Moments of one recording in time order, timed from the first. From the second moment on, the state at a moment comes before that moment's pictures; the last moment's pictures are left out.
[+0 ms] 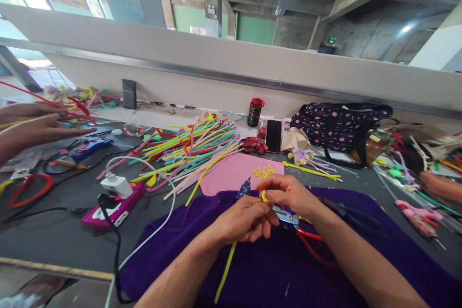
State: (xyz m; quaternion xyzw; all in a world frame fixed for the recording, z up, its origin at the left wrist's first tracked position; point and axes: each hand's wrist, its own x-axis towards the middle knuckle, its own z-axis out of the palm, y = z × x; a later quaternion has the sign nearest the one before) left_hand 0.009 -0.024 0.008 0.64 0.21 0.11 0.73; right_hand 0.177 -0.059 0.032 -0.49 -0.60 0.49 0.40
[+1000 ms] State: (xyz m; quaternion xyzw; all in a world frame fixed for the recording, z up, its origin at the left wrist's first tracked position) left_hand 0.008 -0.017 0.009 0.72 0.37 0.33 0.49; right_hand 0.198 -0.046 0.029 -0.51 -0.62 0.41 0.43
